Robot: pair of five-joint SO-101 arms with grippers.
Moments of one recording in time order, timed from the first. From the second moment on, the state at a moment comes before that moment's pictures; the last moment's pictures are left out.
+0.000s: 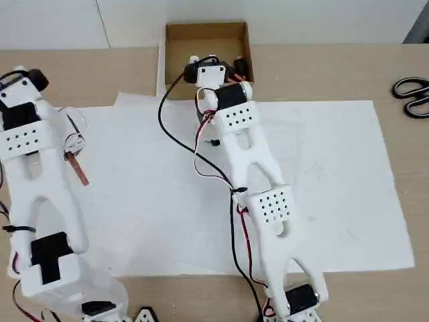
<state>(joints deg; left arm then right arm) -23.6 6.2 -5.1 87.3 20.4 -23.8 65.1 -80.6 99.3 -5.1</state>
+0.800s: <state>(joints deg) -23.6 6.2 -5.1 87.3 20.4 -25.8 64.1 -74.5 99.3 -5.1</state>
